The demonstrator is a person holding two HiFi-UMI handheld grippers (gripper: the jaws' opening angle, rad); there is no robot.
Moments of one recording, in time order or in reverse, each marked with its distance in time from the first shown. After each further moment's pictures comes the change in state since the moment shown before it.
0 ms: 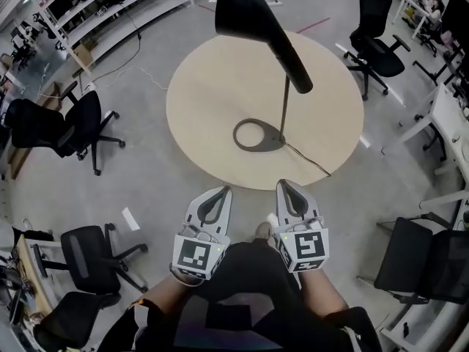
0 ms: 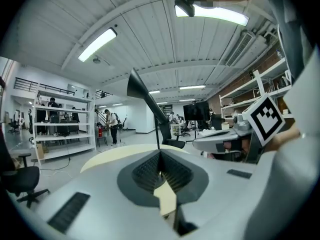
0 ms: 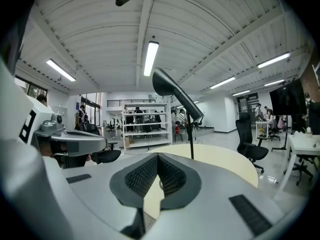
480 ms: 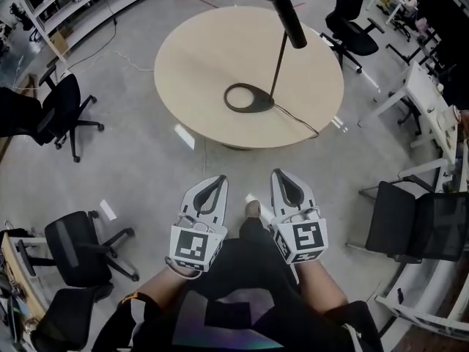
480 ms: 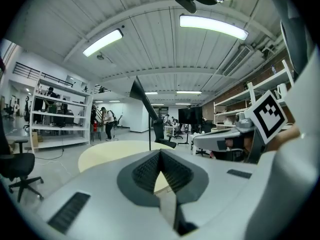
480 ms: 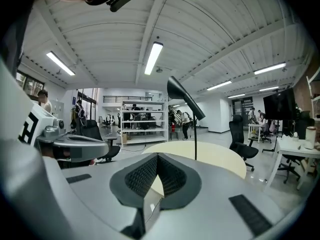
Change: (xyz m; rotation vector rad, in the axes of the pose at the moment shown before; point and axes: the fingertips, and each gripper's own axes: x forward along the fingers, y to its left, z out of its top) left arm -0.149 -0.009 -0.043 -0.077 -0.012 -0.077; right arm -0.095 0.131 -0.027 -0.034 0.025 -0.072
